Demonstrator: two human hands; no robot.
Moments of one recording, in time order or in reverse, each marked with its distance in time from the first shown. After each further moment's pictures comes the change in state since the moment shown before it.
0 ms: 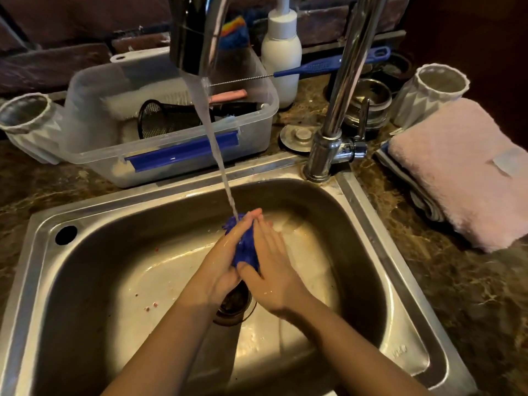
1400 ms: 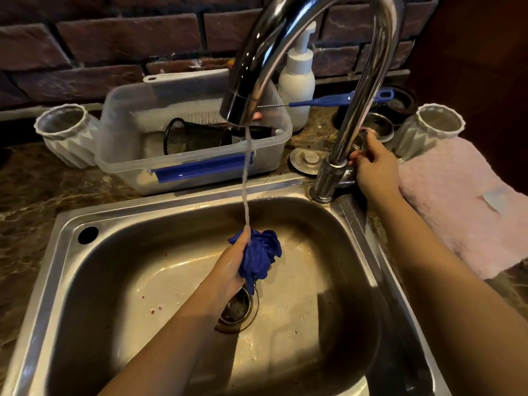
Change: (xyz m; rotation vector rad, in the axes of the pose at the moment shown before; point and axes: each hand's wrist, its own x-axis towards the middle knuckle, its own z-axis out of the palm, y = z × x) left_hand 0.022 -0.002 -0.013 0.117 0.211 -0.068; right_hand 0.088 0.019 -0.189 0.164 0.717 0.071
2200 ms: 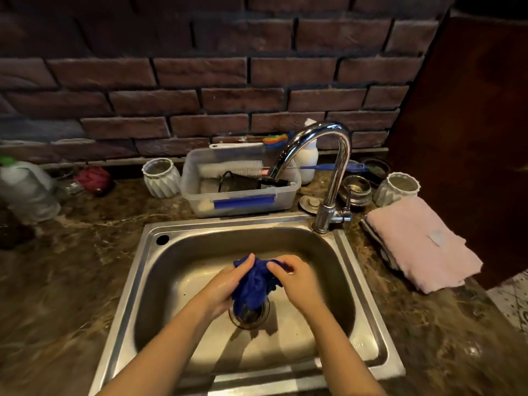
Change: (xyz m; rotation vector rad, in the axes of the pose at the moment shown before) left_hand -0.175 0.025 -0.011 0.324 -0.126 0.210; right_hand -0.226 -0.072 0.018 0.060 -0.525 -0.027
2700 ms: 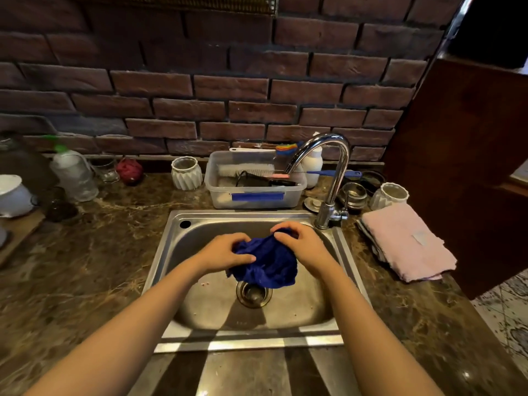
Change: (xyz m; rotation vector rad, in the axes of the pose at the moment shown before) left_hand -0.071 0.038 -0.030 1.020 0.017 0.399; right_hand -0.033 -0.072 -0.023 0.008 -0.173 -0.087
